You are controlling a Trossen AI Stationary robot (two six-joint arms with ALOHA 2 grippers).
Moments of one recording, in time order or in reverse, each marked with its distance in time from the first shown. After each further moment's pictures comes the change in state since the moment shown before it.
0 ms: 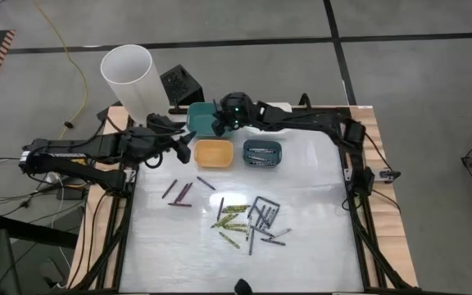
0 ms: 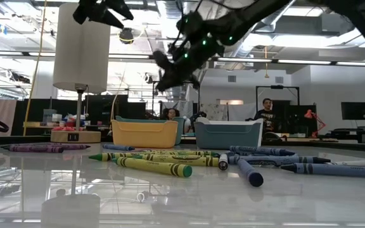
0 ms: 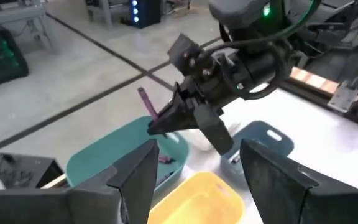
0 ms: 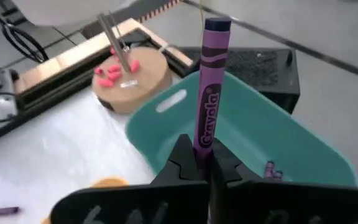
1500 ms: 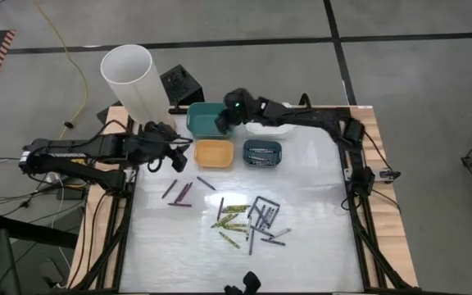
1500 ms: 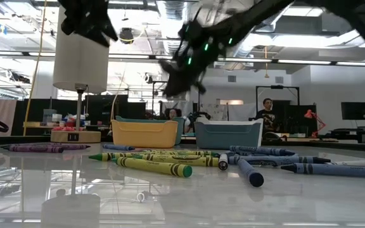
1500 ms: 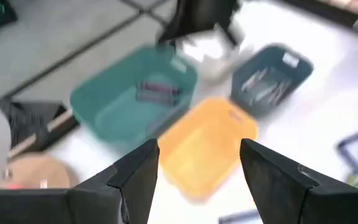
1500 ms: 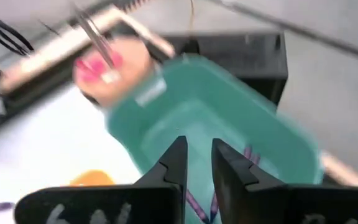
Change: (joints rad) left arm 0.008 0.013 0.000 -0.320 0.124 -0.157; right arm -0.051 -0.037 0.016 -0.116 -0.028 0.025
